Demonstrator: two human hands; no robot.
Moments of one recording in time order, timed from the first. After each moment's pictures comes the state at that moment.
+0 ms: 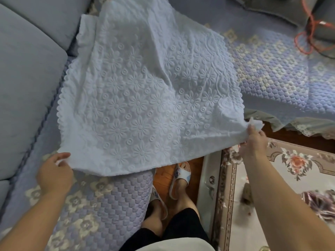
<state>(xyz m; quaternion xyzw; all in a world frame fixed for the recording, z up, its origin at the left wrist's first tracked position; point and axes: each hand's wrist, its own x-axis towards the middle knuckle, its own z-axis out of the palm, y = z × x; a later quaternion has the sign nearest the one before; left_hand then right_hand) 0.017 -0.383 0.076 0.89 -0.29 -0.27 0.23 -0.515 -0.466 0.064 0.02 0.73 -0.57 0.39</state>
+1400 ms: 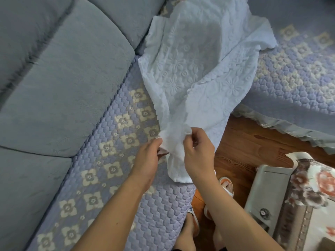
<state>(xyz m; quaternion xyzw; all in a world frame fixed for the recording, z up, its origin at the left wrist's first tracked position) -0.050 -0.429 0.099 0.67 -0.18 -0.58 0.42 -0.177 -0.457 0.081 -0.47 0.63 -0.38 0.50</state>
